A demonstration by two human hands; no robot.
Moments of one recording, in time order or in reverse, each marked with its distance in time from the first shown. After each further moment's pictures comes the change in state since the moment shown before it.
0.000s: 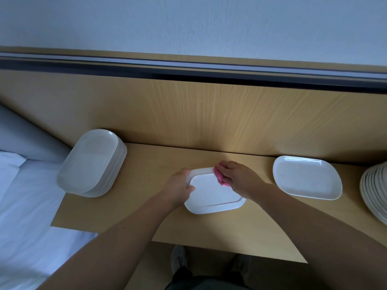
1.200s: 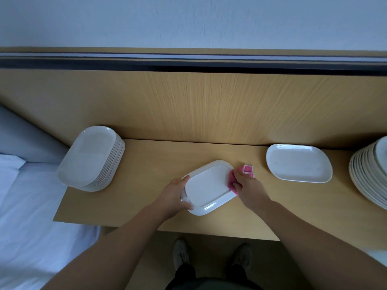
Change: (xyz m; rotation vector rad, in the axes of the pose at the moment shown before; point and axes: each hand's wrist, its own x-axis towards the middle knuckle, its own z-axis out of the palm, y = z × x) left_hand -0.040 -0.032 0.028 -0.021 -0.146 0.022; right_hand -0.068 -0.020 0.032 0.291 -0.028 0.587
